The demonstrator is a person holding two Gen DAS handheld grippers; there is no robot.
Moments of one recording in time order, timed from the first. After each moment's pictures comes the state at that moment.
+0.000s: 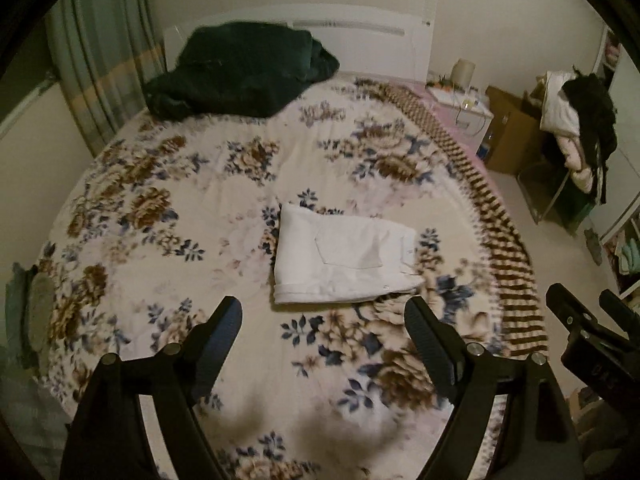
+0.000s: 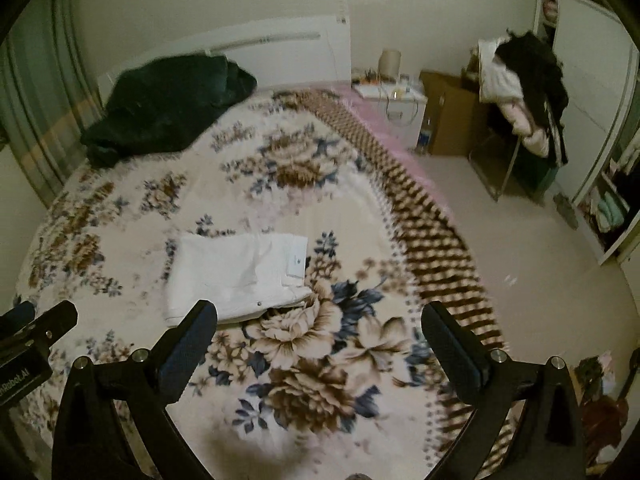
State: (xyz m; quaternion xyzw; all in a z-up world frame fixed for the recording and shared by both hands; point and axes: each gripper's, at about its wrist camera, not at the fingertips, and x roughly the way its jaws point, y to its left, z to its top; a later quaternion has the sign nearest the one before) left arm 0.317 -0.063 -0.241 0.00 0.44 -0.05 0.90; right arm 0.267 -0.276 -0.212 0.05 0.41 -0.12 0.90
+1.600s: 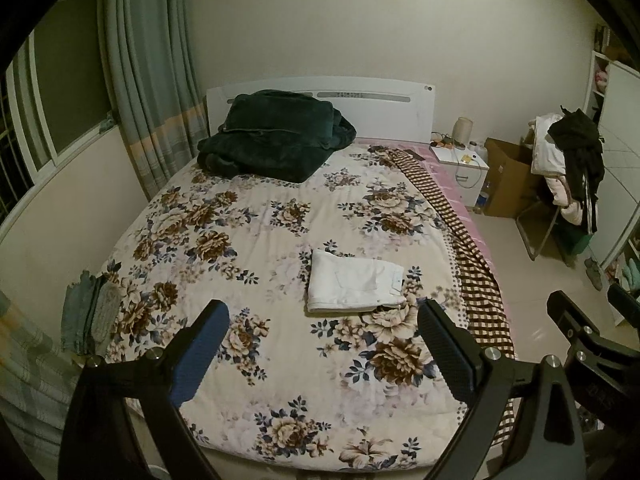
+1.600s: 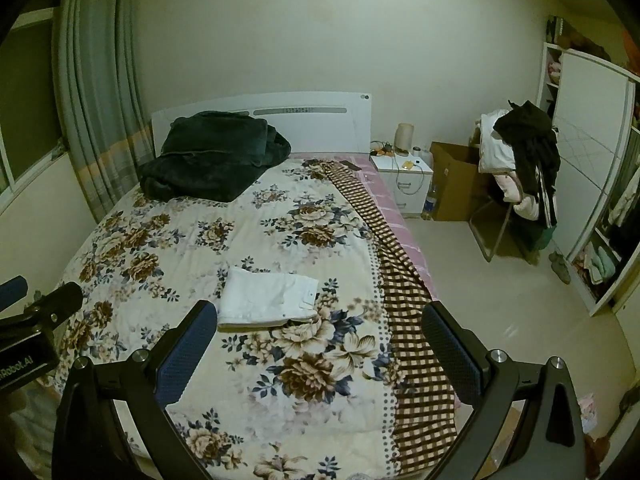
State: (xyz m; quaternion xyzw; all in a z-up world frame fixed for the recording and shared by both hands) left arm 0.135 -0.054 -0.079 0.01 0.35 0.00 0.94; right arm 0.046 -0.252 0.028 0.01 0.33 -0.07 0.94
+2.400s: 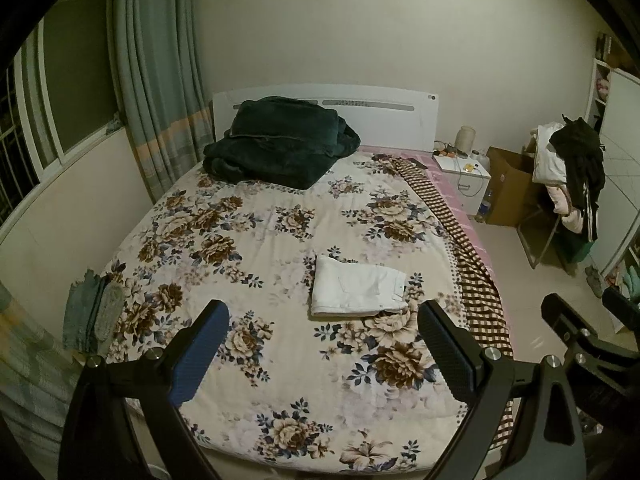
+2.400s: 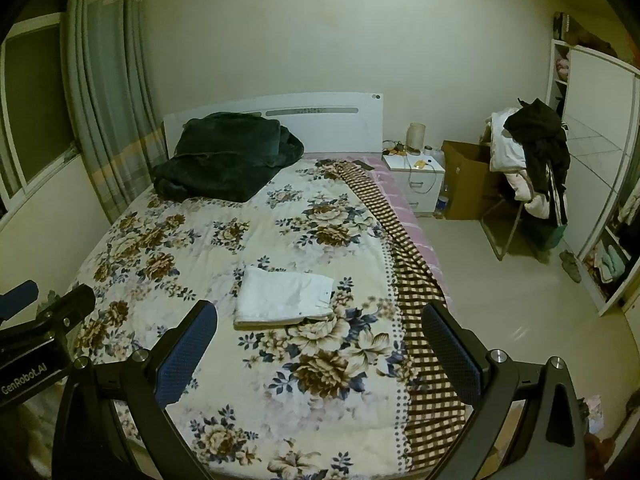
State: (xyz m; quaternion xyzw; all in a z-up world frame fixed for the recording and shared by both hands) left arm 0.125 -0.048 -0.066 0.00 0.34 0.00 0.94; right arm 0.043 -0.241 0.041 0.01 0.33 -0.04 0.94
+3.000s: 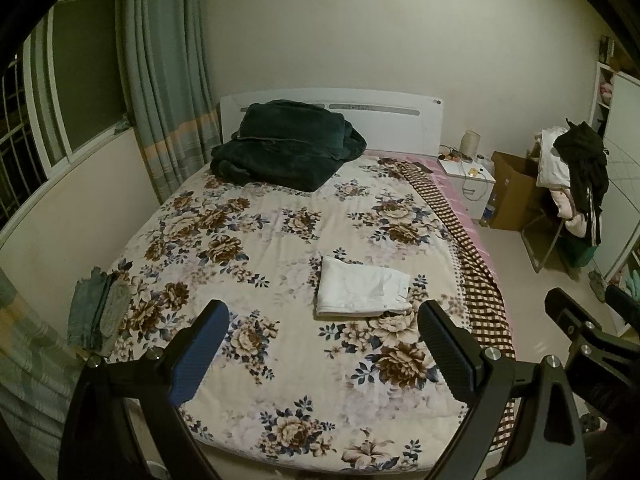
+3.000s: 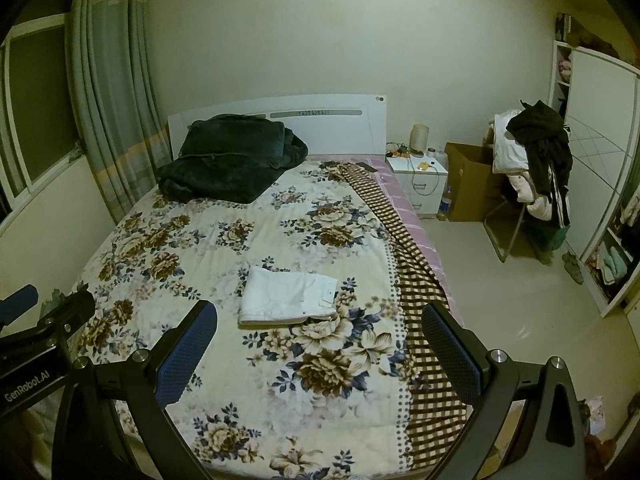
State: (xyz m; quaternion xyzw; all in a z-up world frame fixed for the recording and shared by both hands) left arm 0.114 -0.048 -0.060 0.00 0.34 0.02 0.94; right arm 0.039 -0.238 0.039 0.02 0.33 -0.04 0.94
